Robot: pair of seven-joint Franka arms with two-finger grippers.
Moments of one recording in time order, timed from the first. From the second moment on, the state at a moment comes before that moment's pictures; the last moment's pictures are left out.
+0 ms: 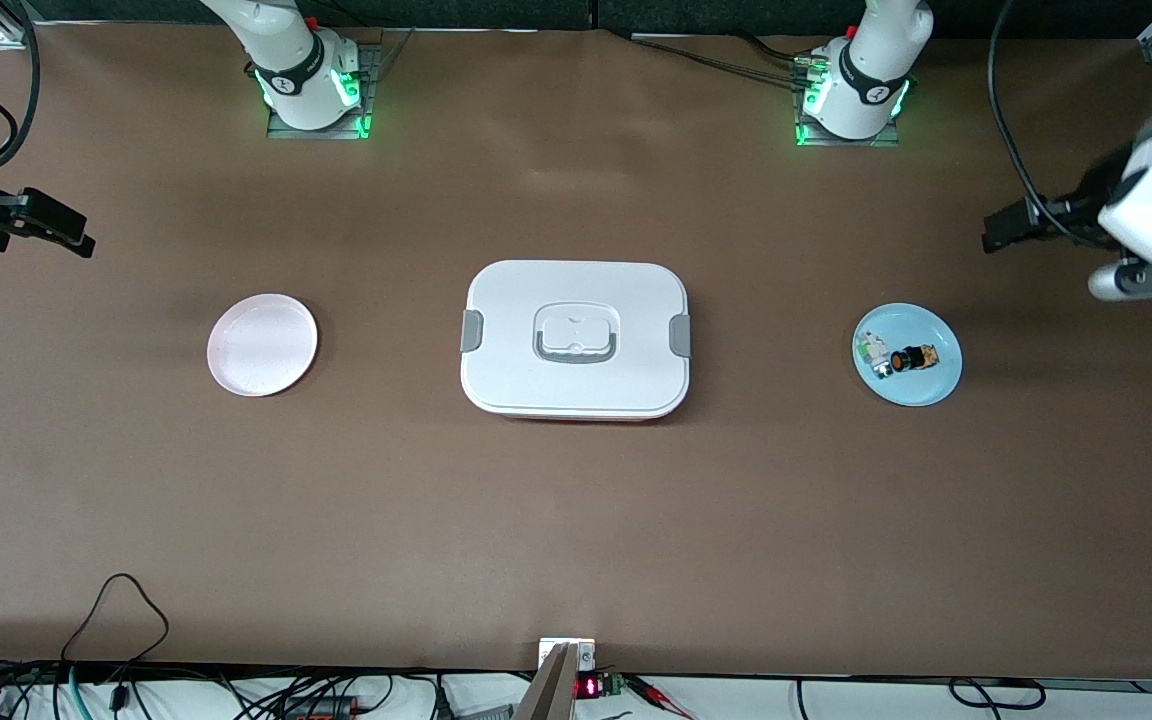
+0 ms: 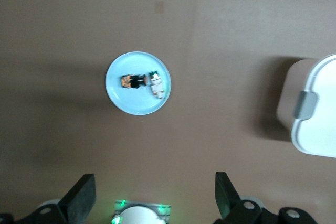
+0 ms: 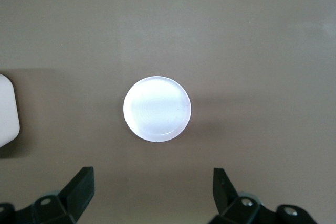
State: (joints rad) left arm 0.10 0.11 -0.21 -1.41 -0.01 1.36 -0.25; right arm -0.05 0.00 0.00 -1.64 -0.01 1.61 0.01
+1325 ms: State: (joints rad) left arm 0.11 -0.03 -0.21 -1.59 -0.05 1.55 -0.11; right arm -0.04 -0.01 0.00 -1.62 -0.01 1.59 0.00
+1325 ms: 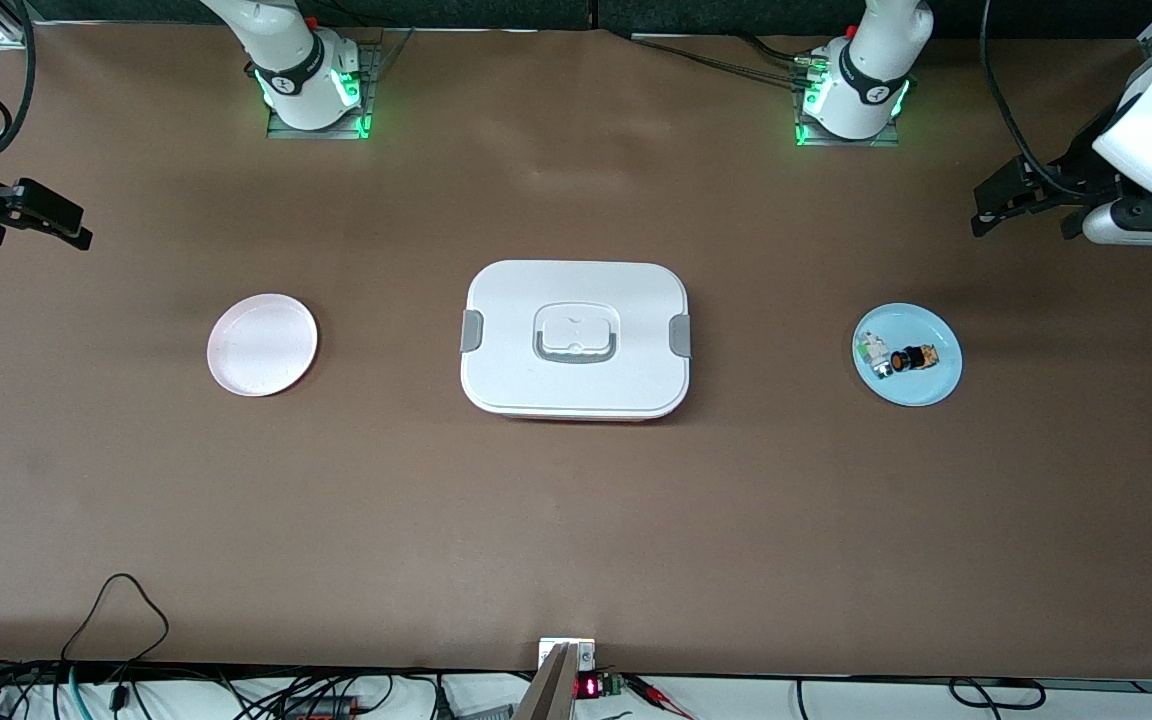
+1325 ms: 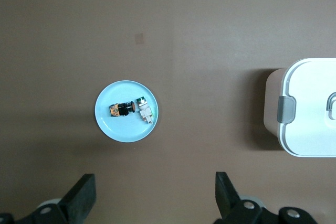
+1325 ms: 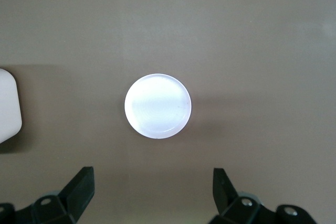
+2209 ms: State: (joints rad) left arm 0.11 -0.03 -0.21 -1.59 -0.05 1.55 -0.11; right arm -0.04 -0.01 0.00 -1.62 -0.01 1.56 0.00
